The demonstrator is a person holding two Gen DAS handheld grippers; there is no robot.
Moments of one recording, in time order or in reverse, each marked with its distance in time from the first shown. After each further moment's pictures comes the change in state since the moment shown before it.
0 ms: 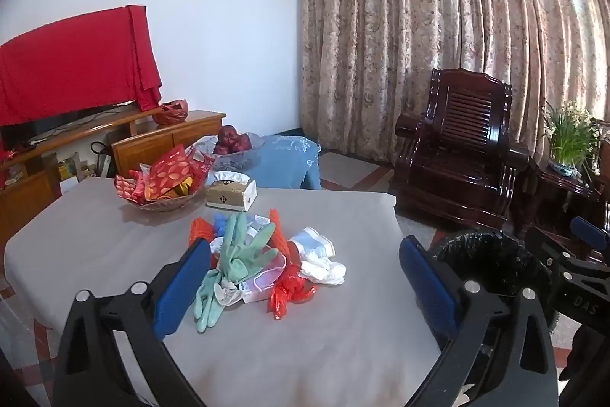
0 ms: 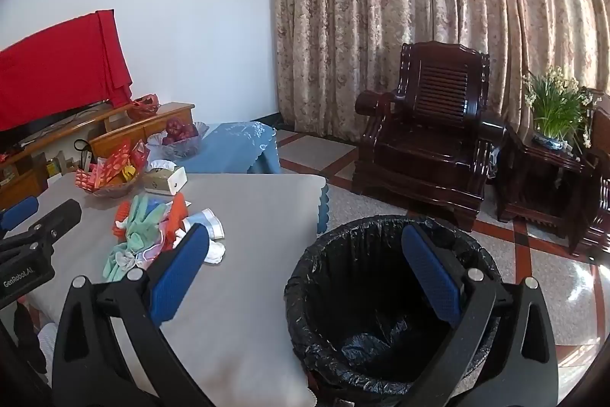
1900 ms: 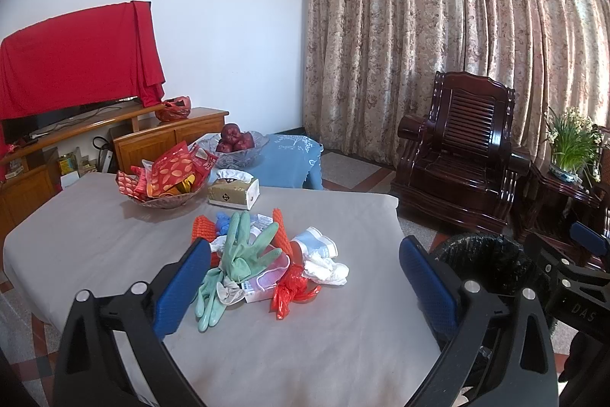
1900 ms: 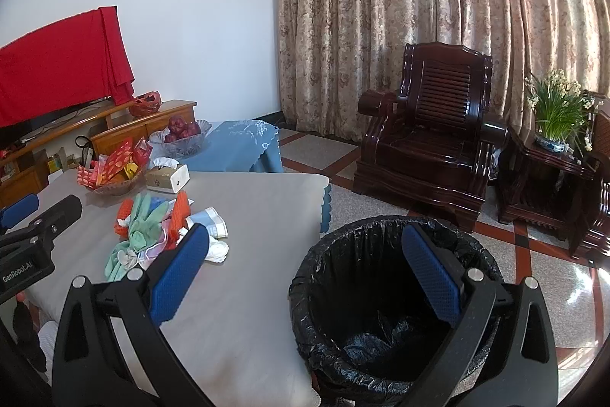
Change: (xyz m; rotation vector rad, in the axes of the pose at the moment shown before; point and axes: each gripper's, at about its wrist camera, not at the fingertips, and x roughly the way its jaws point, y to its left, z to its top) left arm -0.006 0.013 0.009 -0.005 -0.003 0.000; right arm 0.001 0.006 0.003 -0.004 0.000 0.004
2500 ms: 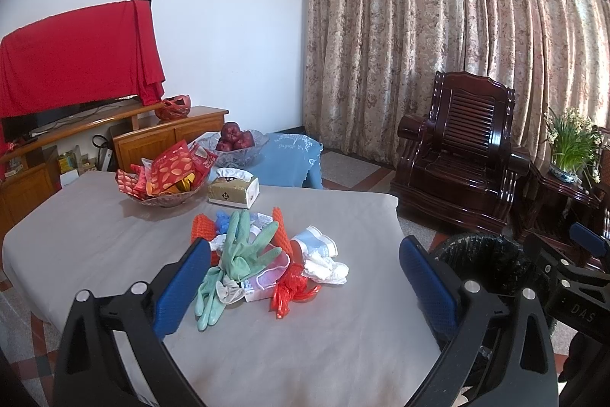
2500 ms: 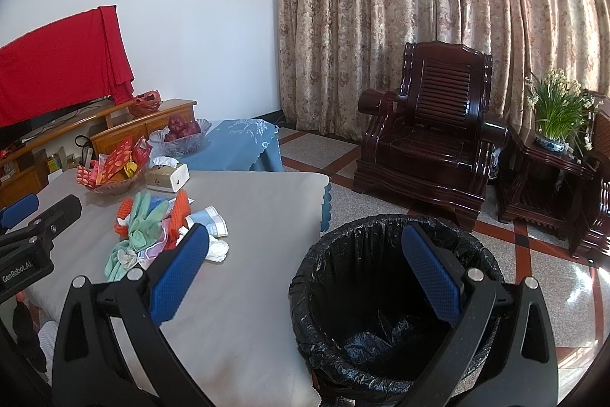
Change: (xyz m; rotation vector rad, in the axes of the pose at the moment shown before) left arm -0.001 0.005 0.004 -0.002 0.005 -0.001; right arm 0.001 0.001 0.002 -0.001 0.003 0.000
